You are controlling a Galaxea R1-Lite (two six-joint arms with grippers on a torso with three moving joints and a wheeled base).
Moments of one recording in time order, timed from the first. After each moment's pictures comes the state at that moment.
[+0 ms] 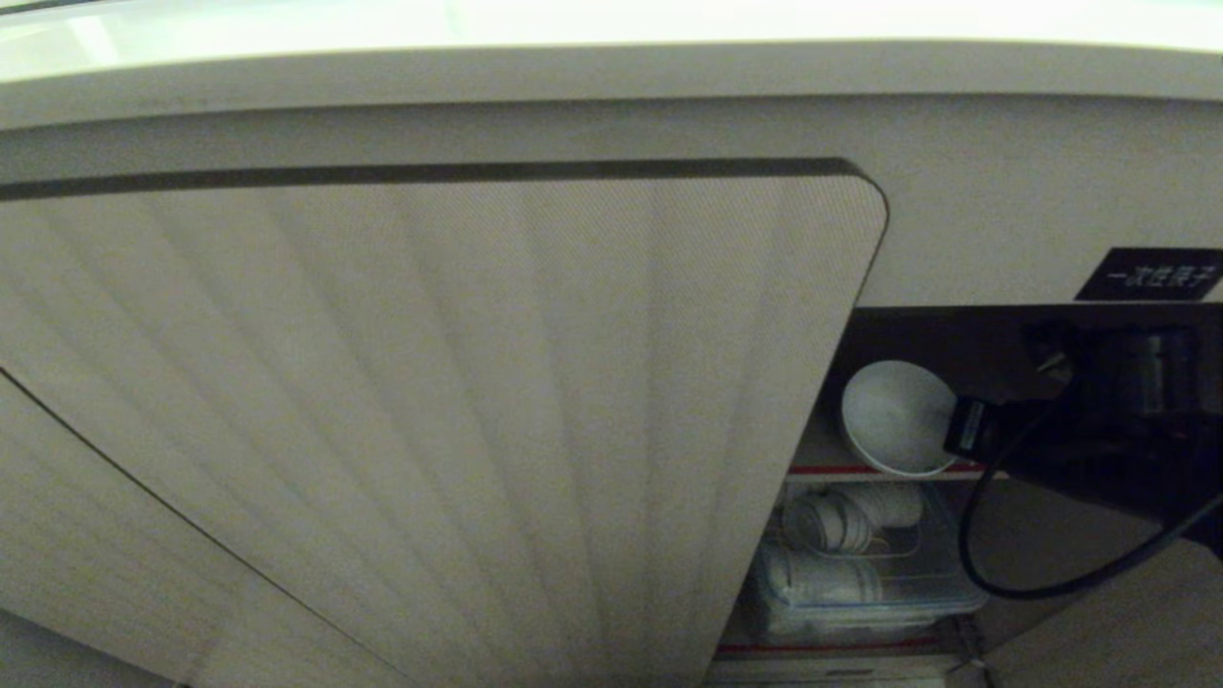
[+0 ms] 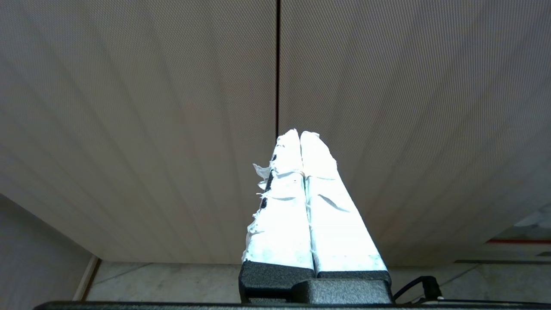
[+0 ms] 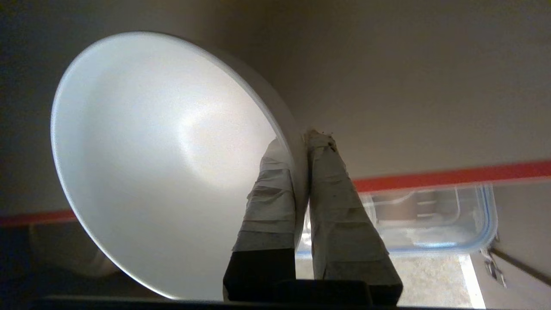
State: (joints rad) left arm 0.00 0.00 0.00 0.00 0.00 -0.03; right arm 0.10 1.69 -0.65 -0.59 0.06 0.36
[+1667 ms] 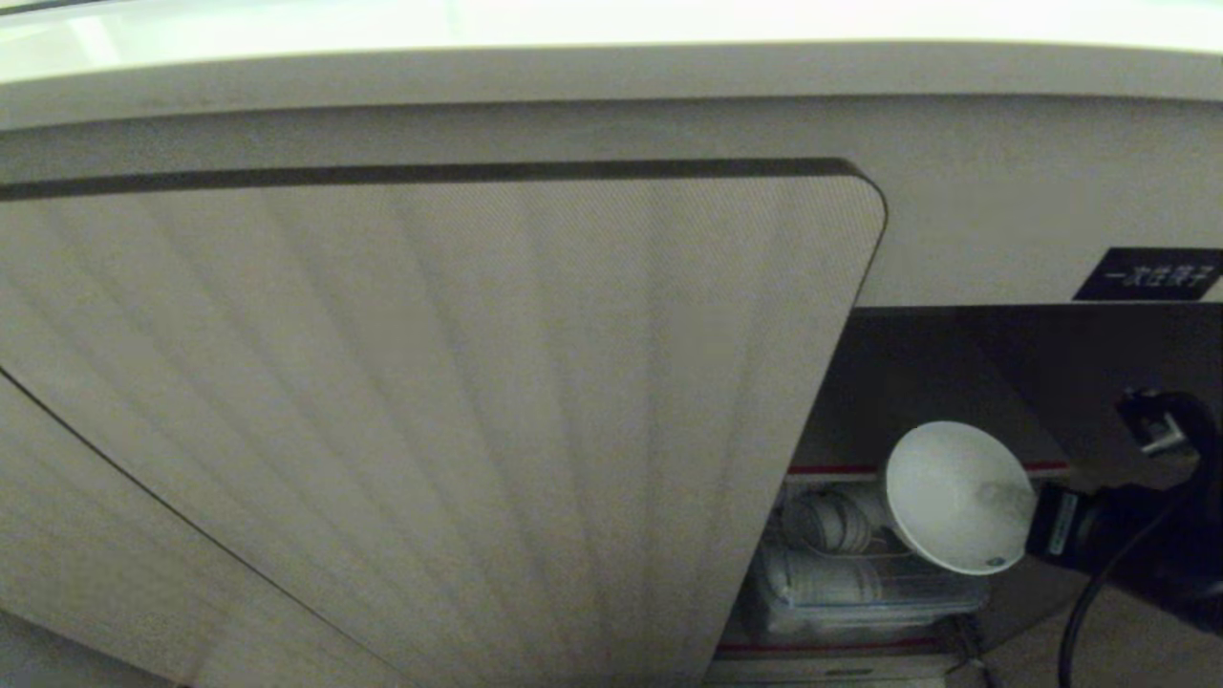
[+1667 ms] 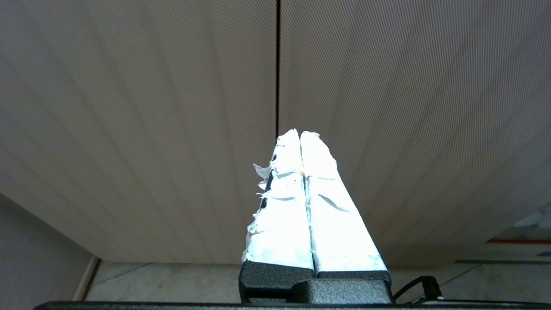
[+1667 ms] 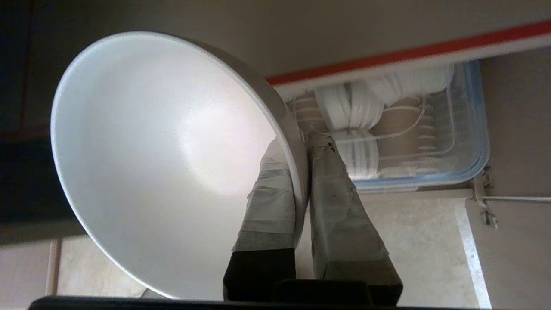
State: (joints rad) left arm 0.00 0.00 0.00 -0.01 0.00 -0.03; right arm 0.15 1.36 -0.32 -0.62 0.07 0.37
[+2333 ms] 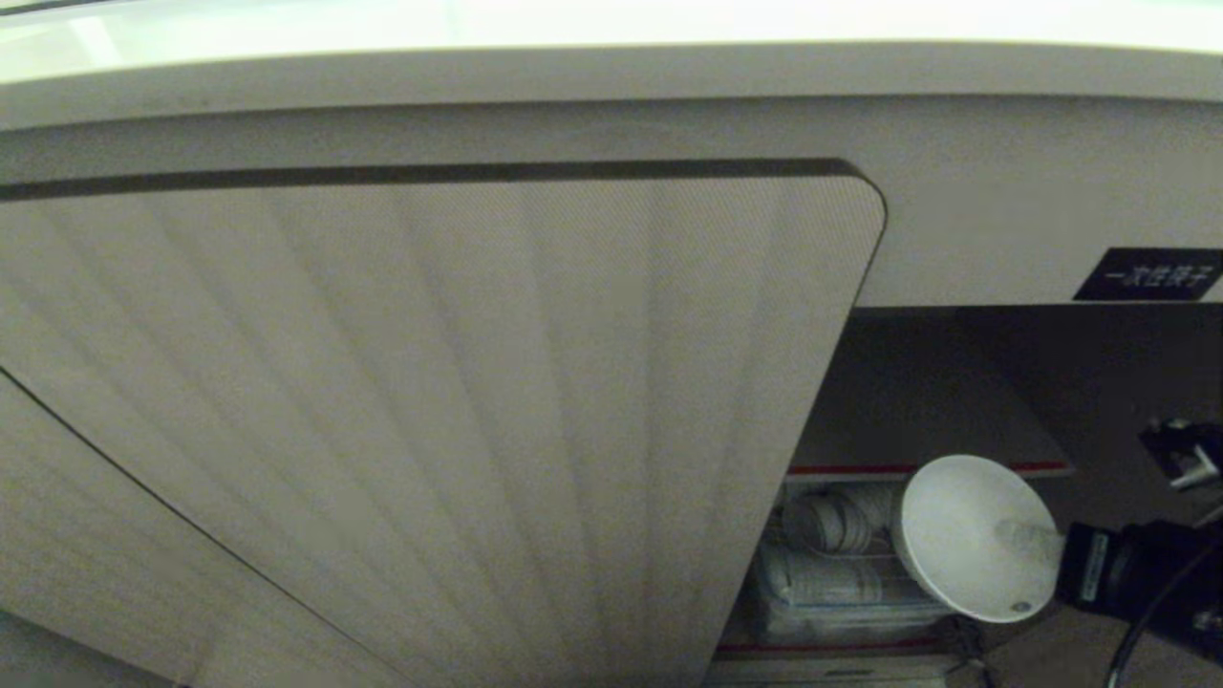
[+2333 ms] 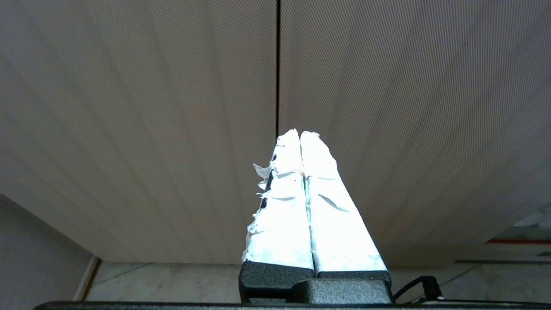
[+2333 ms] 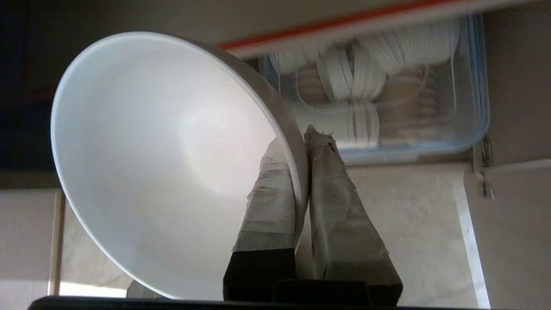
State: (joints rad) left arm 0.00 0.00 0.00 0.00 0.00 -0.03; right arm 0.17 1.25 -0.29 -0.48 0.07 0.36
